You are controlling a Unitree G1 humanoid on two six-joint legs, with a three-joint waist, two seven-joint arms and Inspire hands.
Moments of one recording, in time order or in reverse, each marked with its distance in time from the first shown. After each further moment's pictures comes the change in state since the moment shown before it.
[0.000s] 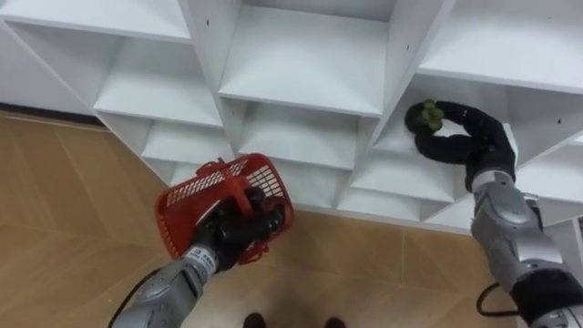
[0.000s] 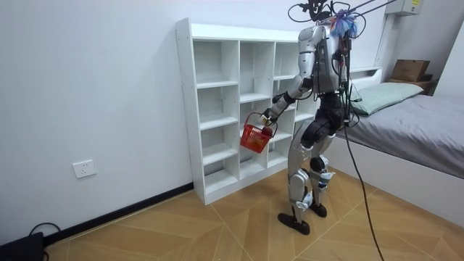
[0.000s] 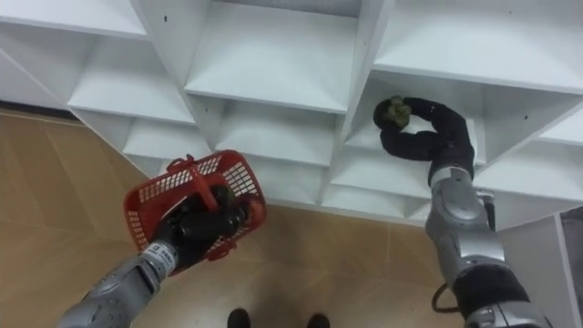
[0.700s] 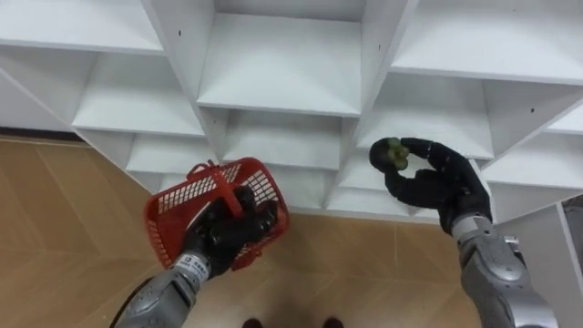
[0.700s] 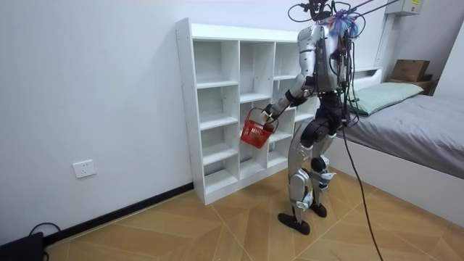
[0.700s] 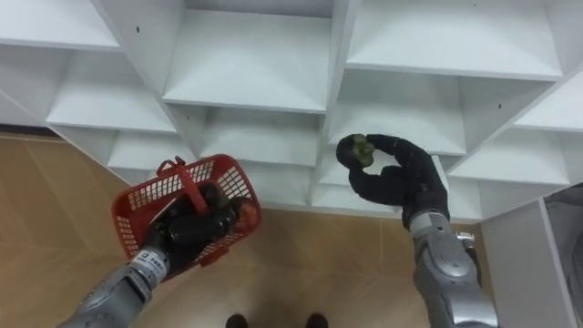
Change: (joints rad) left arm 0.099 -0.016 0.059 -0.119 0.002 -0.004 -0.023; right arm 0.283 0.056 0.008 -0.227 -0.050 -0.034 0.153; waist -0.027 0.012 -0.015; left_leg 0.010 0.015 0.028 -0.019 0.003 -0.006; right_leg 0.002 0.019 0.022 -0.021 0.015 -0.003
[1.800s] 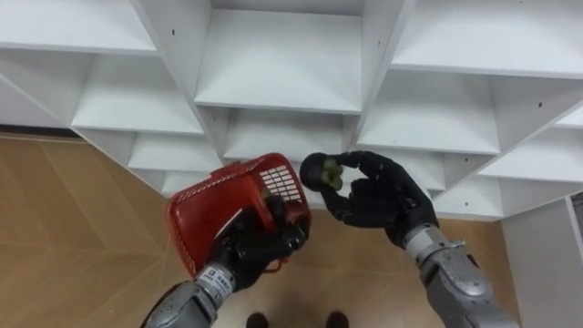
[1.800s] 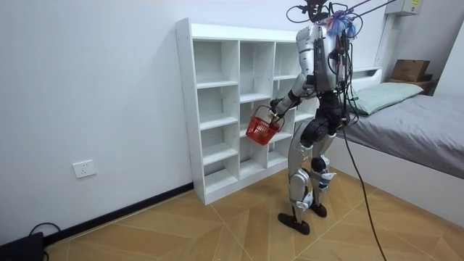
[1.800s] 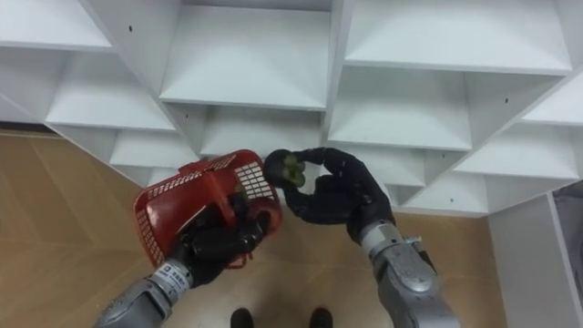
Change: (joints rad) left arm 0.026 -0.044 -0.095 -0.028 -0.003 -0.022 -0.082; right arm 0.033 0.078 0.089 -0.109 -0.008 0.004 0.199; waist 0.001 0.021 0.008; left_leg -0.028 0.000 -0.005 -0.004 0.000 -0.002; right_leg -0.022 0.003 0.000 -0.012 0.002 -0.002
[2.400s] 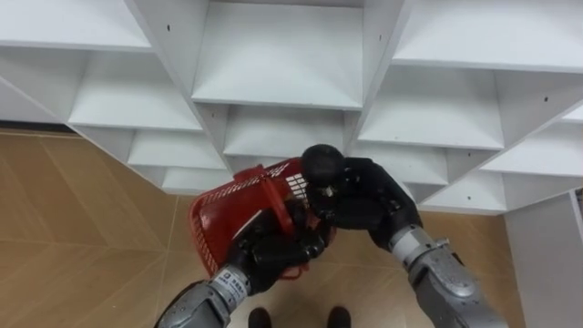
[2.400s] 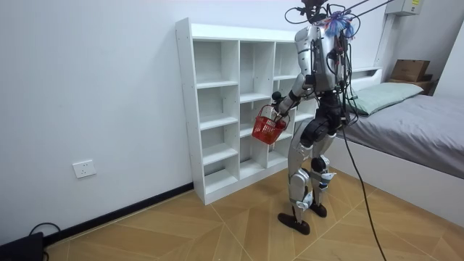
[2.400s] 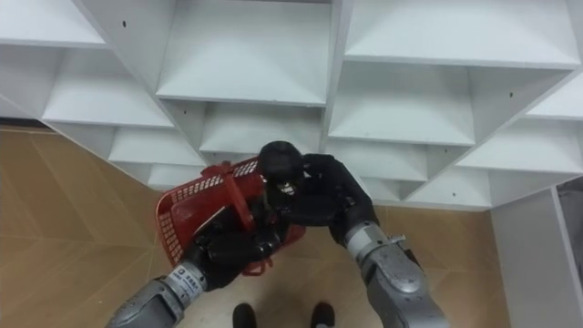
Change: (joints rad) left arm 0.001 -0.017 -0.056 -0.030 0.000 0.000 -0.041; right arm 0.003 0.015 0.045 -0.020 0.007 0.000 0.054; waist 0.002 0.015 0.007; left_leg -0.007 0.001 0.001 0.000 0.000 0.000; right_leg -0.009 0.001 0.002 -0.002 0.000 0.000
